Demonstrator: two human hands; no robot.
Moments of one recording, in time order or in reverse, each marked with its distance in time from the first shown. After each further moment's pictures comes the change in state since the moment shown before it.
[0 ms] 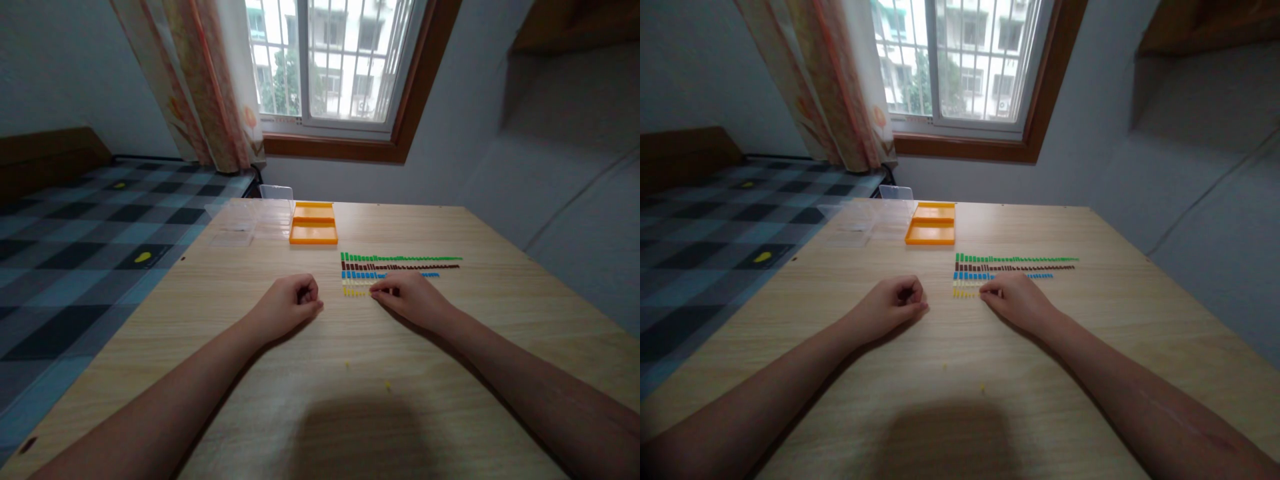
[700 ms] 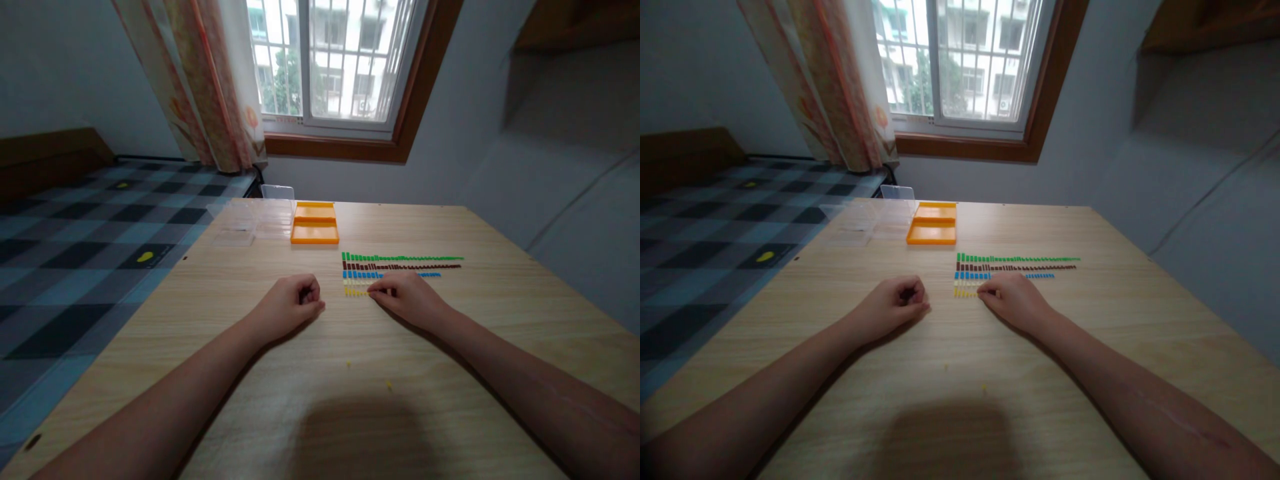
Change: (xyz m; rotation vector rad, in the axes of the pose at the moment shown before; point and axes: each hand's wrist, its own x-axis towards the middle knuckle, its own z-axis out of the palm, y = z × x) left_hand 0.000 -0.003 0.000 0.000 -0.013 0.013; right_hand 0.004 -0.003 0.007 -0.031 0.003 -0.008
